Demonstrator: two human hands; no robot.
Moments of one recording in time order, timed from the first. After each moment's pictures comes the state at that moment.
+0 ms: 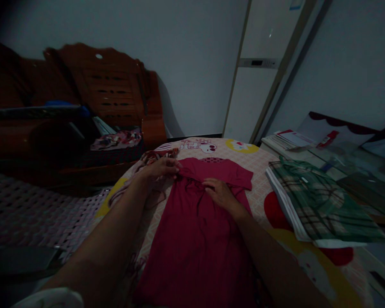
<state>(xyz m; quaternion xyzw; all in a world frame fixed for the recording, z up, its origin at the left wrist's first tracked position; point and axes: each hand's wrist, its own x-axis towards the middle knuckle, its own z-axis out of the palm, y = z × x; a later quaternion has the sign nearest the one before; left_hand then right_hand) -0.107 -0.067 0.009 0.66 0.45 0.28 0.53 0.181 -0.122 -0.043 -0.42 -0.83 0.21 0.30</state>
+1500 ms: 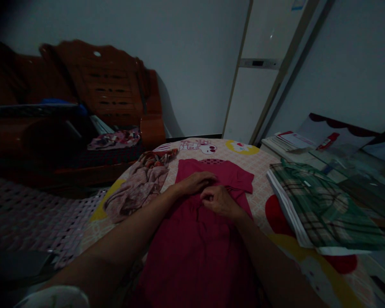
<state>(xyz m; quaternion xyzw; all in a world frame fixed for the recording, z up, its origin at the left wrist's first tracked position) 0.003 -0.062 -0.039 0.90 0.23 0.29 0.24 0.172 -0.141 -0.024 -0.39 -0.82 0.29 0.29</state>
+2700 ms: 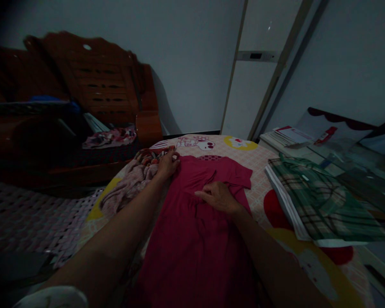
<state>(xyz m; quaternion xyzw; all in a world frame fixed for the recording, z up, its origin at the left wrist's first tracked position) -0.069 -0.024 -0.039 0.67 0.64 0.35 0.12 0.171 -0.142 -0.019 -0.45 -0.84 0.23 0.22</state>
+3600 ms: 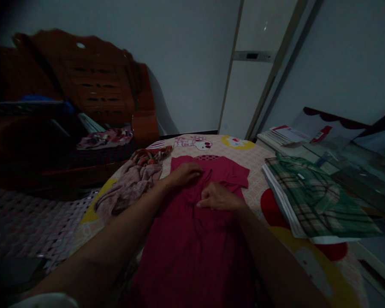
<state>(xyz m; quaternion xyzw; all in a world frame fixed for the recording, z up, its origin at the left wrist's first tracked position) -0.018 -0.046 -0.035 0.89 0.35 0.24 0.17 0.181 -0.144 0.005 -0.43 -0.81 0.38 0.09</state>
